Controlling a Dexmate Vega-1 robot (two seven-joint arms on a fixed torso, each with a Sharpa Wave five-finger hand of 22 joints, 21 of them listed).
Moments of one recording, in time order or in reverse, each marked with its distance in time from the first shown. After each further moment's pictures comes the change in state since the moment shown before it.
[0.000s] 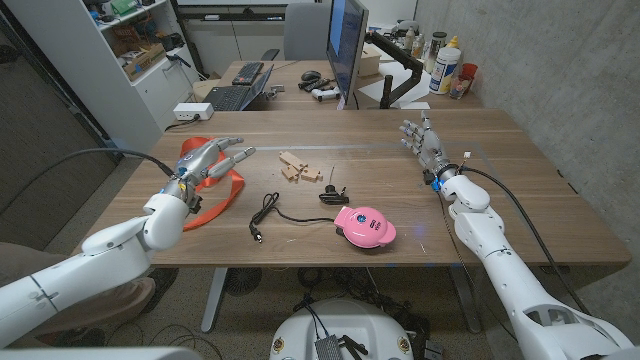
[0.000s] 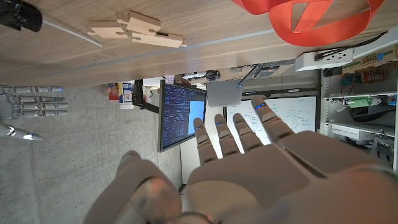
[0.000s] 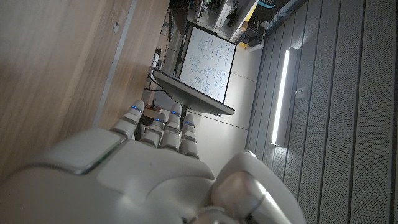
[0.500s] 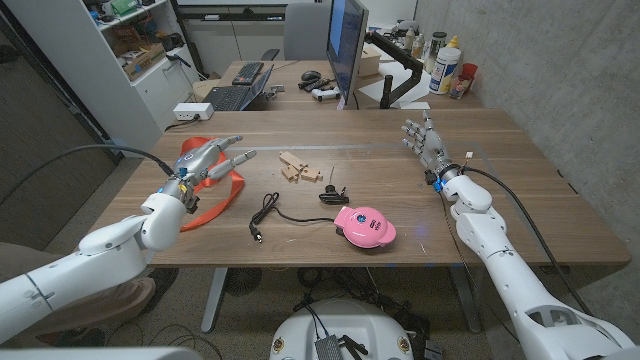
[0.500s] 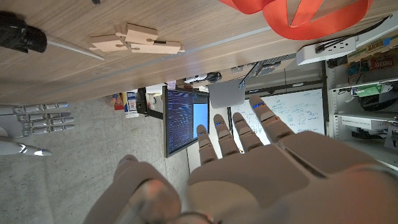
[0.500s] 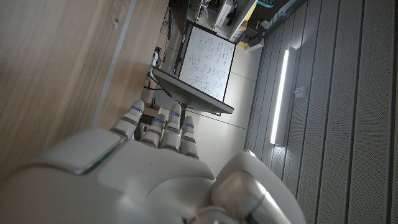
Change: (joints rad) left arm -0.006 0.025 0.016 0.014 0.066 -0.006 -0.016; left_hand -0.030 -0.016 -0.030 0.014 0.047 -0.118 0.000 -0.026 0.000 0.001 -0.023 -0.004 0.000 0.021 -0.001 0.000 0.000 0.028 -0.017 0.000 0.000; right arm -0.007 -0.007 0.006 -0.007 0.004 0.005 0.002; right_hand 0.000 0.000 0.000 0.000 0.000 -0.028 -0.004 -0.004 0.000 -0.005 0.005 -0.005 0.000 -0.004 0.004 0.000 0.000 0.000 0.000 0.000 0.000
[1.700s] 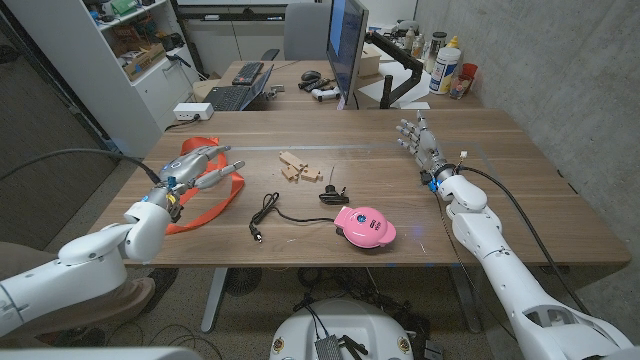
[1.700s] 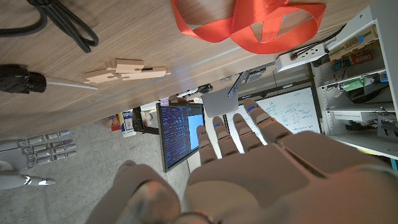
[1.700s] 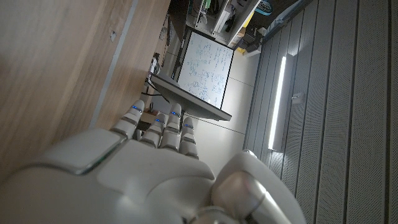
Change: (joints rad) left arm 0.139 0.065 -0.094 -0.004 0.023 0.041 0.016; left_hand -0.035 0.002 -0.047 0.031 0.070 -0.012 0.002 0.019 0.000 -0.023 -0.002 -0.015 0.000 -0.016 0.002 -0.014 0.000 0.006 -0.085 -0.012 -0.005; right arm 0.007 0.005 -0.029 0.001 -0.013 0.006 -0.006; right_hand 0.000 0.000 0.003 -0.003 0.000 -0.014 0.003 -0.004 0.000 0.000 0.000 0.000 0.000 0.000 0.000 0.000 0.000 0.000 0.000 0.006 0.000
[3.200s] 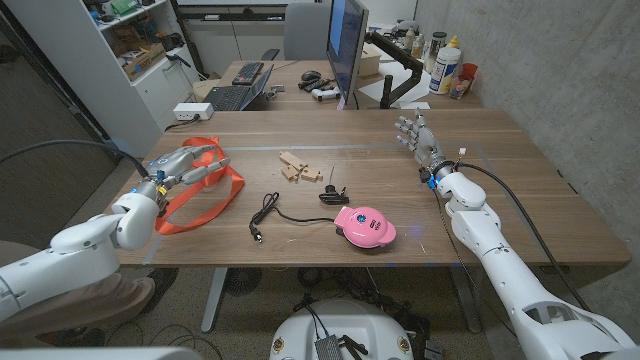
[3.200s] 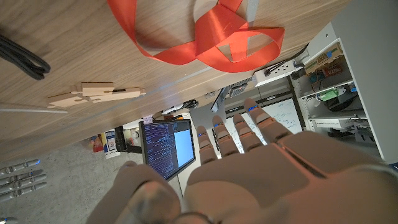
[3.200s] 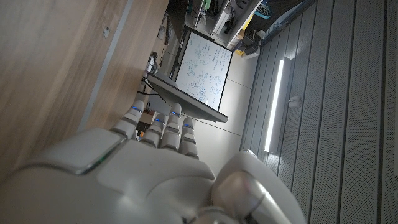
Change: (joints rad) left arm -0.053 0.012 0.000 0.080 -0.005 0.038 -0.085; left_hand -0.004 0.004 -0.012 0.012 0.023 -0.005 -0.005 0.000 0.000 0.005 0.010 0.001 0.000 -0.002 -0.002 0.000 -0.002 0.000 0.000 -0.008 -0.005; right arm 0.011 -0.010 -0.016 0.000 -0.013 0.011 -0.014; right_hand 0.005 0.005 0.003 -0.003 0.000 0.000 0.000 0.001 0.000 -0.005 -0.005 0.000 0.000 0.000 0.000 0.005 0.000 -0.004 0.004 0.000 0.000
